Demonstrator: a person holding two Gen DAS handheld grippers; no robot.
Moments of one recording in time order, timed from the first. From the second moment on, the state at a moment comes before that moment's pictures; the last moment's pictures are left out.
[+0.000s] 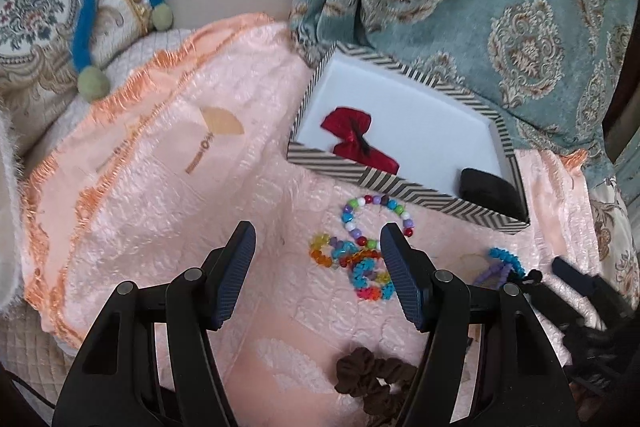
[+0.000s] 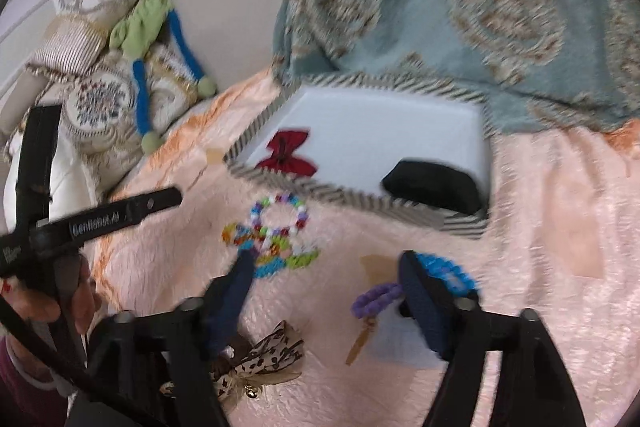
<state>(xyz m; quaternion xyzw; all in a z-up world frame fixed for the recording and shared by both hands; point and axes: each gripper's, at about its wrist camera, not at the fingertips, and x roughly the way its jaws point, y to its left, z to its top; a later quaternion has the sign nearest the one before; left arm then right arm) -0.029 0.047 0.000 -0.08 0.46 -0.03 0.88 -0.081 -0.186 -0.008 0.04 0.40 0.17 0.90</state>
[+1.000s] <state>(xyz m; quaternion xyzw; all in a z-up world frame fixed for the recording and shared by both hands) 0.050 0.009 -0.069 -0.05 0.52 -0.10 0.85 -0.038 -0.167 -0.059 0.08 0.42 0.25 0.87</state>
